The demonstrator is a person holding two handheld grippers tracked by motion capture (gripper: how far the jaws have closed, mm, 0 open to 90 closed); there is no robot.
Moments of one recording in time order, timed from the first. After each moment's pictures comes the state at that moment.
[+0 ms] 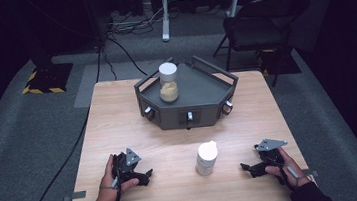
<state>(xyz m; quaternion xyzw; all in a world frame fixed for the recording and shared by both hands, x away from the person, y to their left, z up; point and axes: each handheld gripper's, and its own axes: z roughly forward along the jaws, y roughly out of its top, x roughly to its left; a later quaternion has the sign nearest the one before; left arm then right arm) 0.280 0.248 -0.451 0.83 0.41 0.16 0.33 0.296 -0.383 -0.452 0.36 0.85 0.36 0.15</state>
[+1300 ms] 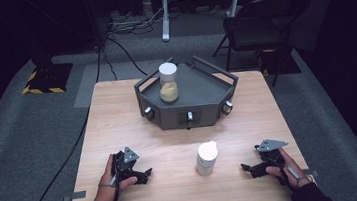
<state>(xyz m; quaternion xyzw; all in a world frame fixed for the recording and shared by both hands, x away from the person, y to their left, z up) 0.285 0.251 -0.452 0.84 0.41 0.16 0.34 0.294 -0.384 -0.452 0.35 0.85 0.36 0.15</state>
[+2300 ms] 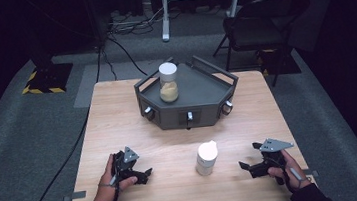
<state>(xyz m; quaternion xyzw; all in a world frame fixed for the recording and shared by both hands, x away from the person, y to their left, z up) 0.286 0.251 -0.451 0.84 0.40 0.15 0.34 0.275 -0.388 -0.444 0.33 0.82 0.43 0.17</state>
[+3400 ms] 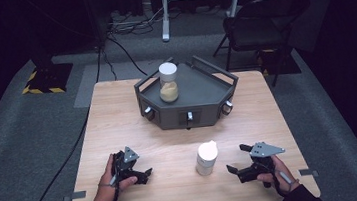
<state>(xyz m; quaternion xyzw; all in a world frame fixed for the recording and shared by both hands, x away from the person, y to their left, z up) 0.286 0.252 -0.452 0.84 0.40 0.15 0.34 0.264 -0.358 -0.453 0.30 0.81 0.48 0.16</state>
